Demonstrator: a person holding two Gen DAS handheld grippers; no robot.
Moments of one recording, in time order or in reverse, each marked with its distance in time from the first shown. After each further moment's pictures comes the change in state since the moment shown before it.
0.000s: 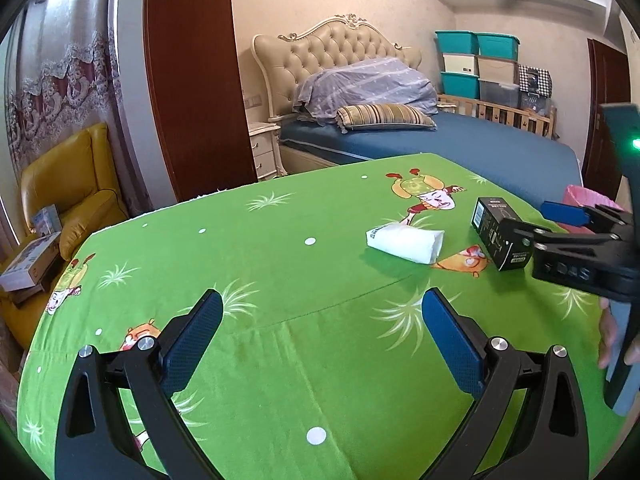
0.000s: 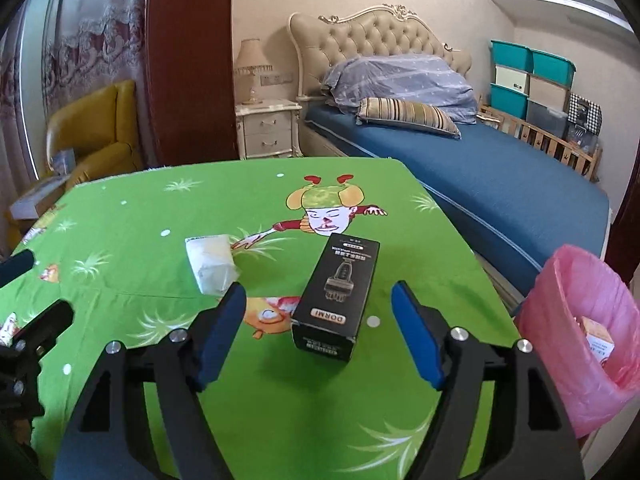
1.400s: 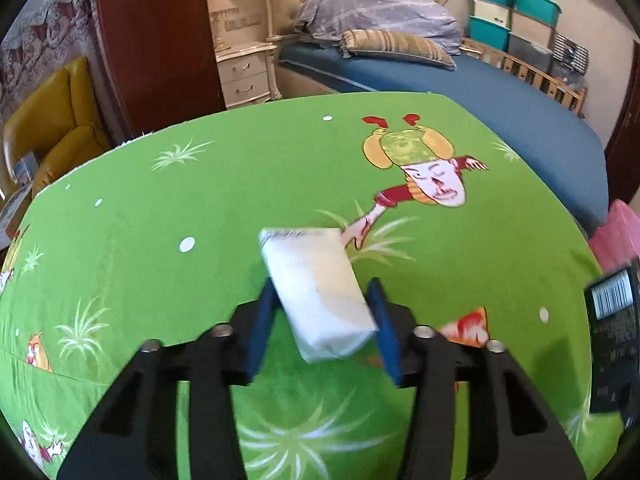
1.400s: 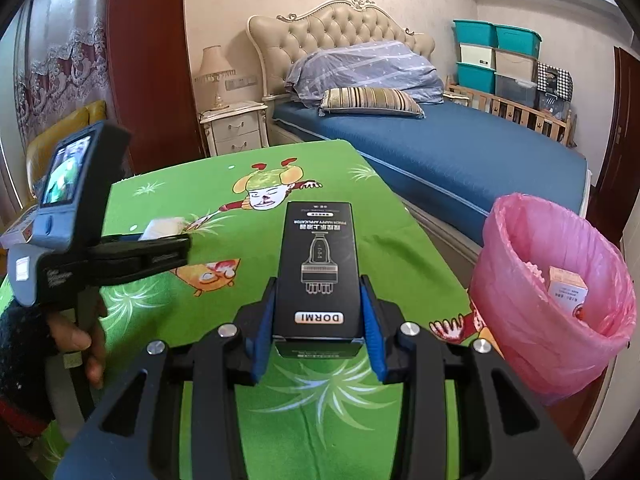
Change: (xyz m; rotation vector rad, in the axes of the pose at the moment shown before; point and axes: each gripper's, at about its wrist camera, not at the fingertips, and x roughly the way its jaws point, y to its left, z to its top) left arm 0.139 -0.077 0.052 -0.095 0.306 -0.013; right arm -0.034 -0.058 -0.035 0.117 -0.010 -0.031
